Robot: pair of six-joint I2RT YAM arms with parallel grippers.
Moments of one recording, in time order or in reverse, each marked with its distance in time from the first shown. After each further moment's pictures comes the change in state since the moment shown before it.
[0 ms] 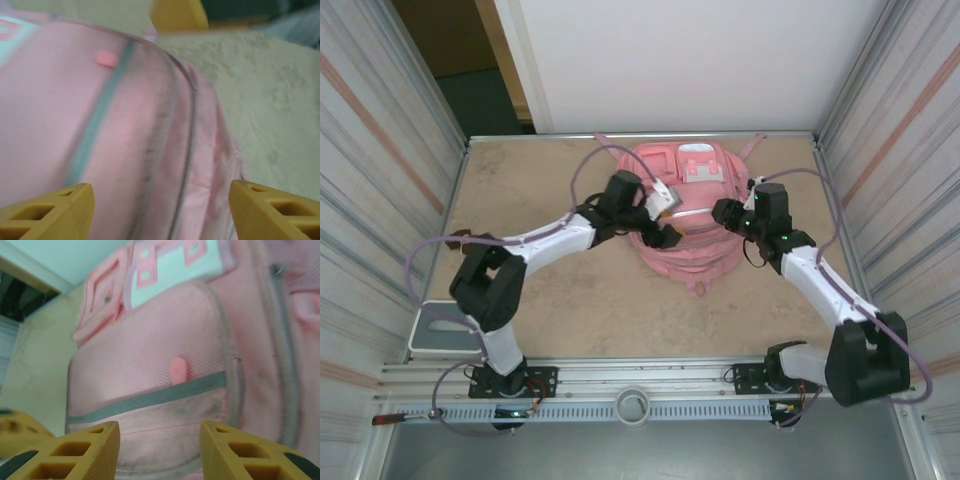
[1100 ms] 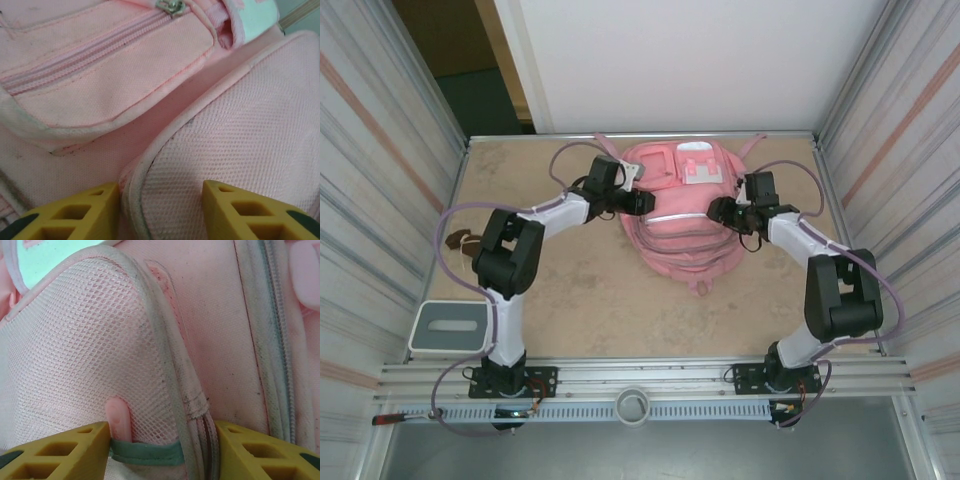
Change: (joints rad) left arm 0.176 0.264 0.158 -0.035 -0.053 -0.449; right arm -0.063 0.332 0.182 -0.108 -0.069 -0.075
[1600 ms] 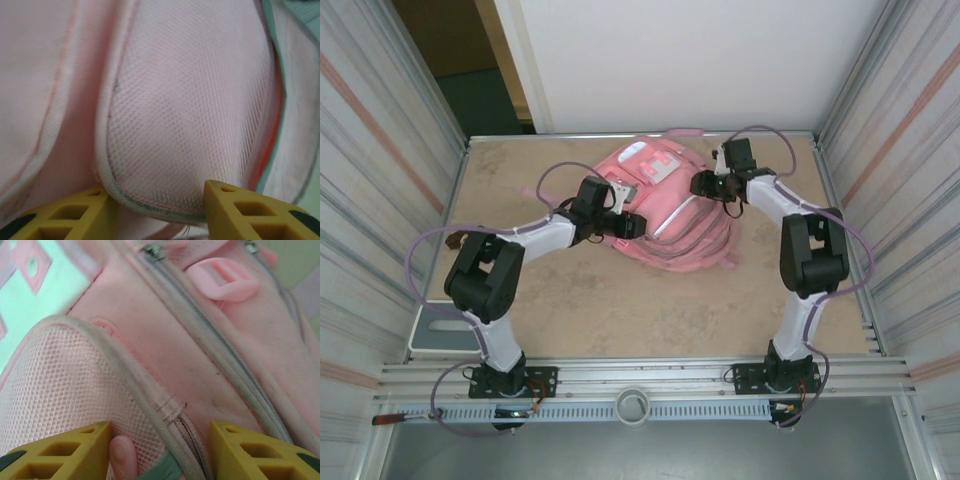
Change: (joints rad) left arm -0.033 -0.235 -0.301 0.023 0.002 -0.008; right arm 0.057 0.360 0.476 -0.117 -0.005 -0.175
